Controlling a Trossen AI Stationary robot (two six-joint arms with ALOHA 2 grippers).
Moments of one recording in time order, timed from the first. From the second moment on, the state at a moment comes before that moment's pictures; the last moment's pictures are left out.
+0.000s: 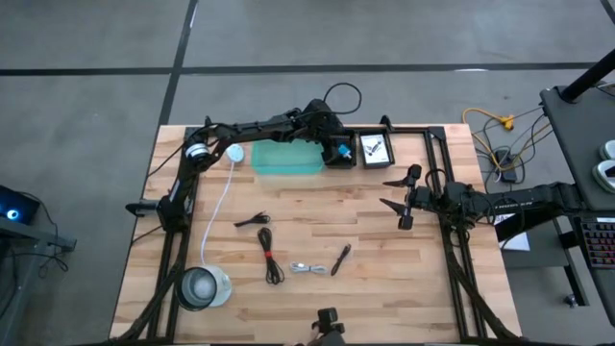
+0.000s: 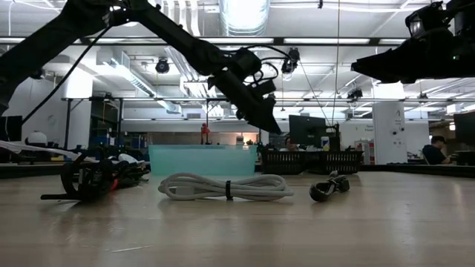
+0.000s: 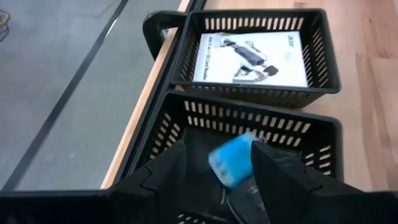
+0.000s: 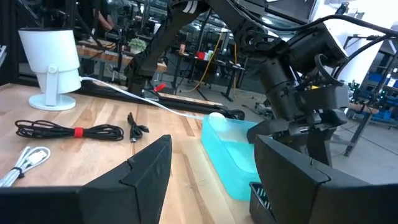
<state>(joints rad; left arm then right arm) 0.50 2.15 1.75 -0.22 0.11 0.27 0.00 0.44 0.01 0.48 0.21 -0.22</state>
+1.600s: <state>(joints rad) 0.14 1.77 1.31 -1.24 -0.02 -0.15 0.00 0.44 0.01 0.48 0.21 -0.25</state>
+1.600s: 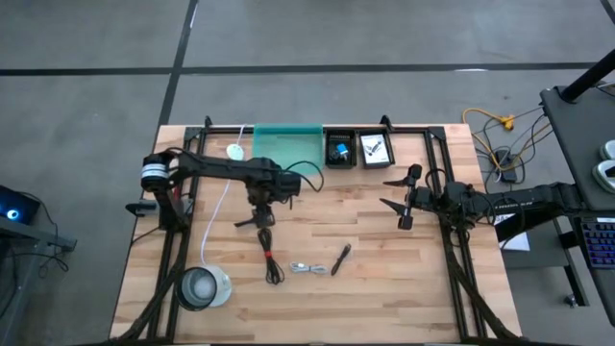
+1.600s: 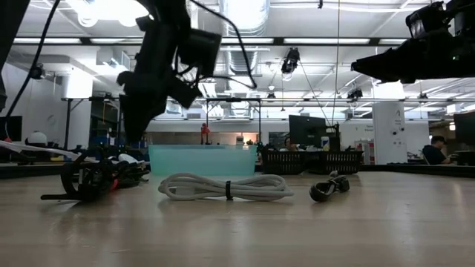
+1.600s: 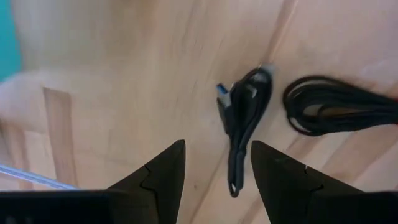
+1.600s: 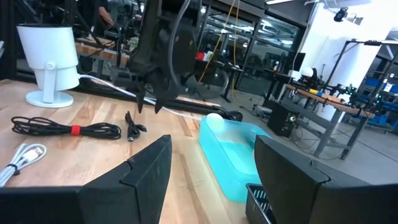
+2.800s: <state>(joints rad) 0.14 1.69 1.11 -1.14 -0.04 -0.04 0.00 0.44 0.01 0.48 0.21 -0.25</state>
